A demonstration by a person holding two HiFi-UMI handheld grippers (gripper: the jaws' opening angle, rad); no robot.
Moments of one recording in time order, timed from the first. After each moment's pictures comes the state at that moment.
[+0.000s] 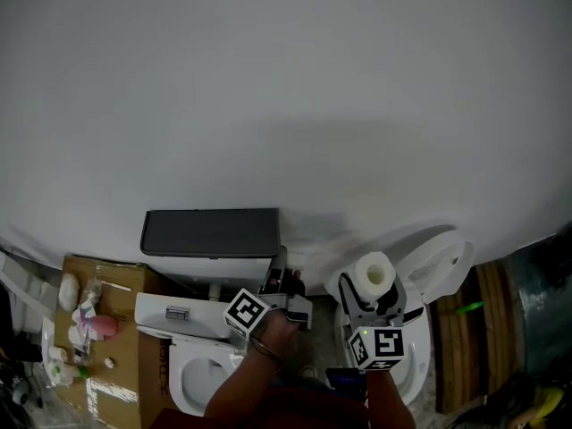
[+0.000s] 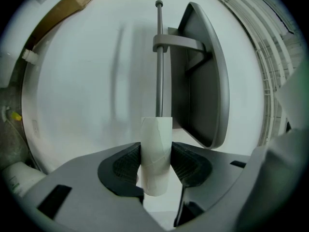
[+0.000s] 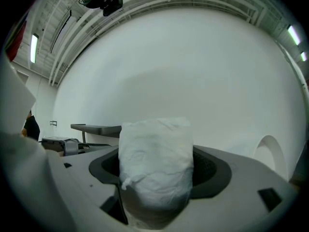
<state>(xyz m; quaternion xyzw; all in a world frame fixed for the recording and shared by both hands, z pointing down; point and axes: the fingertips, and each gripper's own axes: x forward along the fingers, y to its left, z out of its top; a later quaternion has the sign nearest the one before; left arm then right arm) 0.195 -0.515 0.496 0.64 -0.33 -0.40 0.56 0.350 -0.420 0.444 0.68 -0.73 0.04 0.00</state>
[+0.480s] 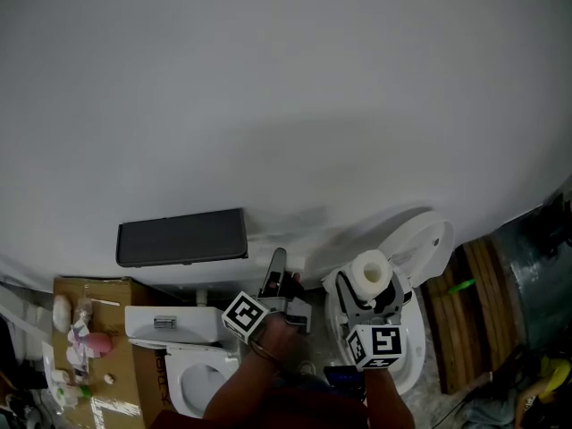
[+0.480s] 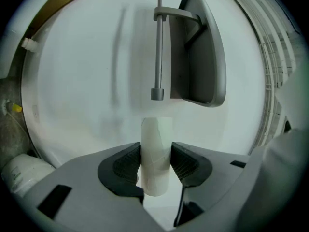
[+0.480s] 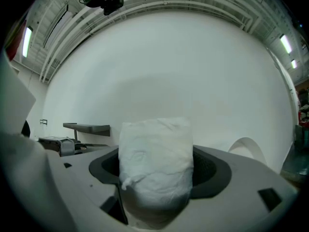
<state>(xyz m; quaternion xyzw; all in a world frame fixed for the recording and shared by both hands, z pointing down) 0.255 -0.493 0.499 0.66 -0.29 -0.37 0.59 0.395 -0.392 0.450 0.72 -0.69 0.04 0.00</state>
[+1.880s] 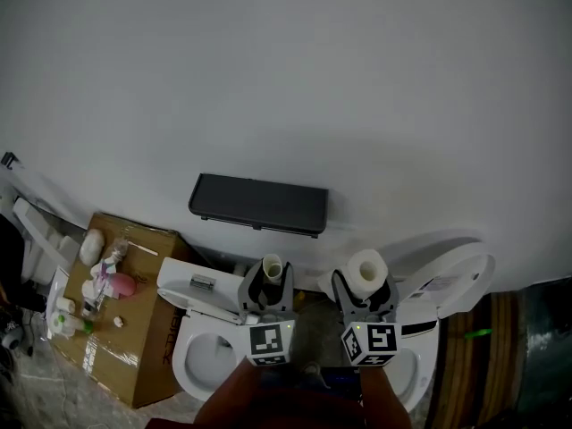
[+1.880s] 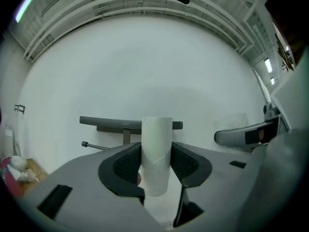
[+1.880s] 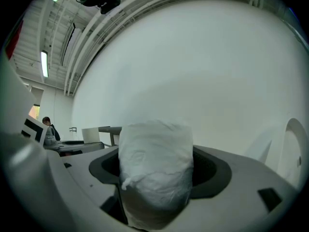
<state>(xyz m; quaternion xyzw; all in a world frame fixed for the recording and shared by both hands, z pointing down) 0.094 -0.418 0.453 0.79 -0.62 0.00 -0.01 0.253 -0.410 0.451 0.60 -0.80 0.06 -0.01</state>
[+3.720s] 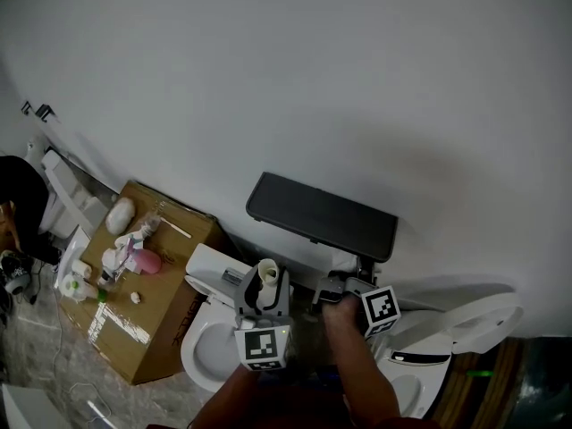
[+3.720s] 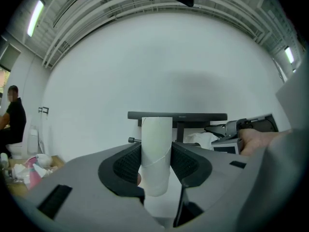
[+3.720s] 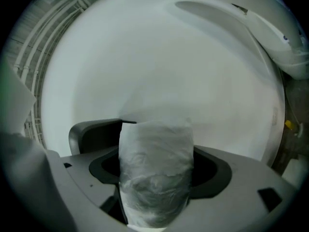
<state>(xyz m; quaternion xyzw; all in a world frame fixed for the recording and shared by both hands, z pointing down) -0.032 -0.437 0.466 0.71 -0.70 0.00 0.02 0.159 -0.543 0.507 0.47 -0.56 0.50 -0.47</state>
